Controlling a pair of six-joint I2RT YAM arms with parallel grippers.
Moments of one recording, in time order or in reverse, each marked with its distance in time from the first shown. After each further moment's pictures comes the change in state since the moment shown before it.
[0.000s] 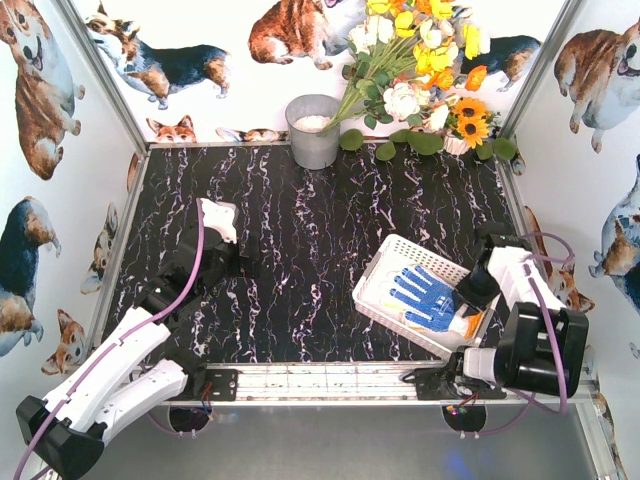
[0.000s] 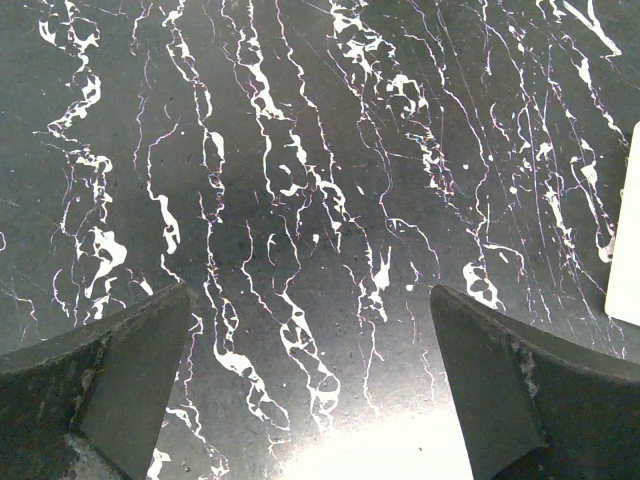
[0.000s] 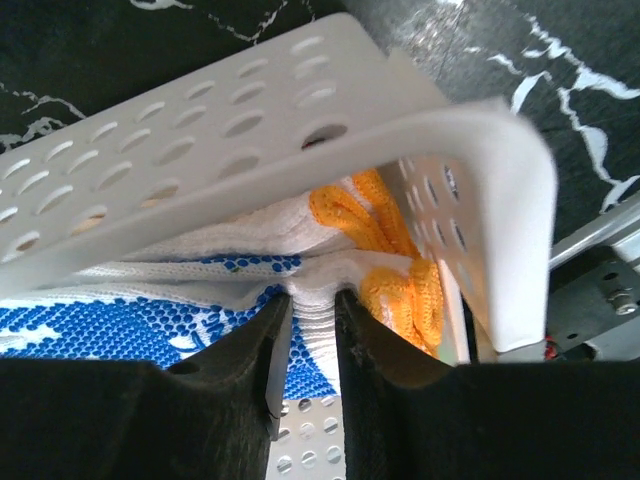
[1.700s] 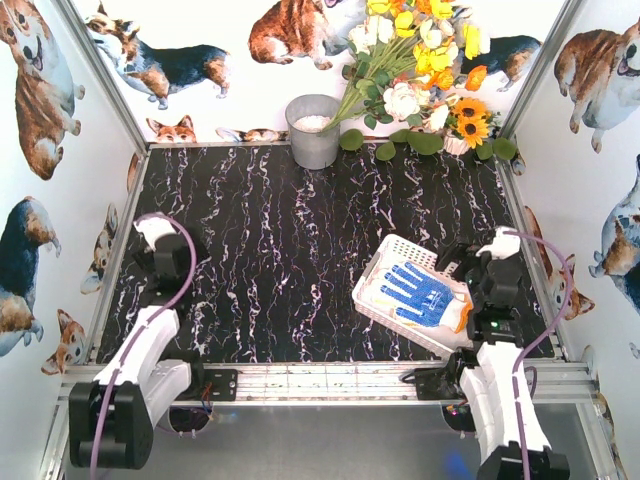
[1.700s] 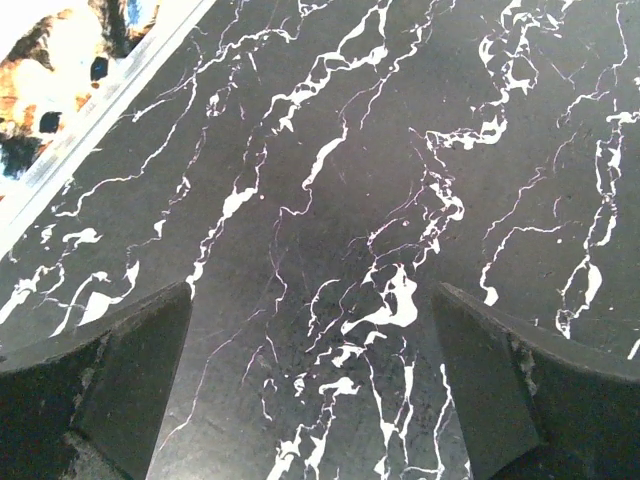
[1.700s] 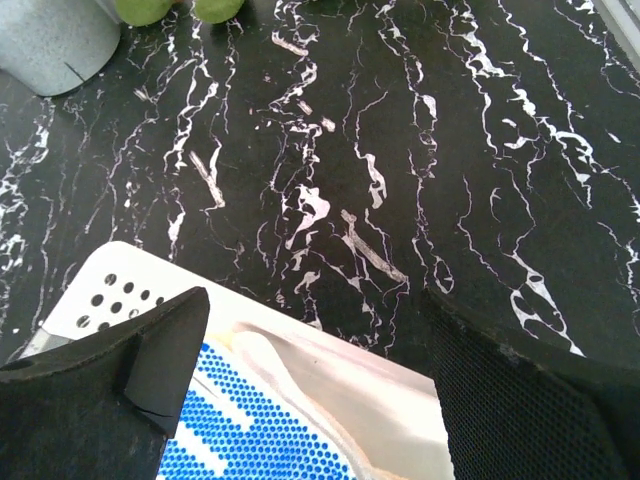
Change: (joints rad) left arm 0.530 0.116 -0.338 0.525 -0.241 -0.054; right arm 0.046 -0.760 -0.504 1.056 -0.230 -0.449
